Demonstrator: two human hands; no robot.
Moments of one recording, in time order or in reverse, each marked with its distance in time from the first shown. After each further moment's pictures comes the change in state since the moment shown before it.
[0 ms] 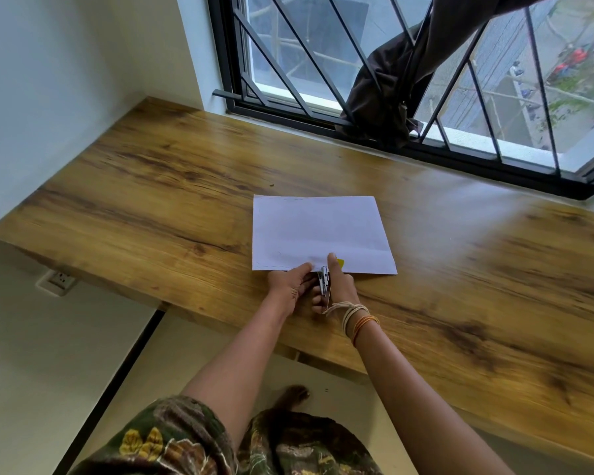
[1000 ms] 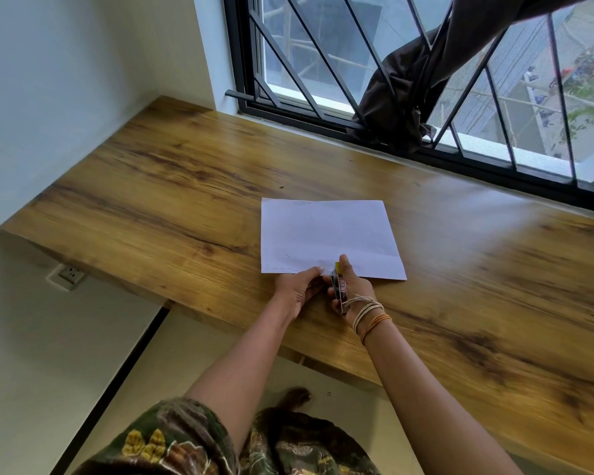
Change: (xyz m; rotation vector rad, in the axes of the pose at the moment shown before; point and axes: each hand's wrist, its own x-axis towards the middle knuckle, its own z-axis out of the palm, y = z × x) left_hand -0.006 0.006 -0.005 0.004 -0.089 -0.043; right_hand 0.014 -0.005 -0.007 0.119 0.039 0.006
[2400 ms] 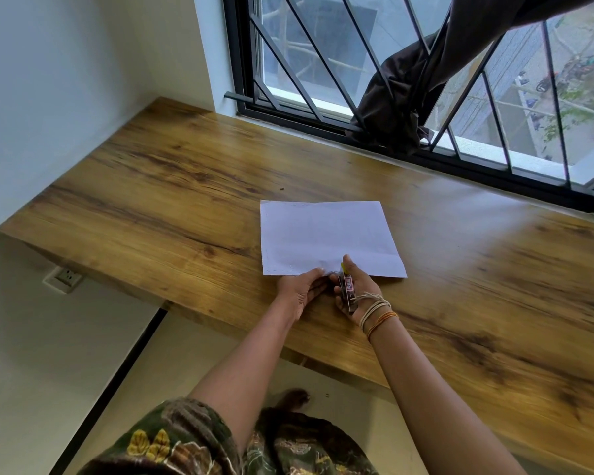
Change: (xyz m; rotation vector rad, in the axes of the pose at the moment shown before) left_hand 0.008 -0.004 -0.004 -0.051 -0.057 -0.016; right_hand -0.001 -0.007 -0.006 0.051 -0.023 0.084
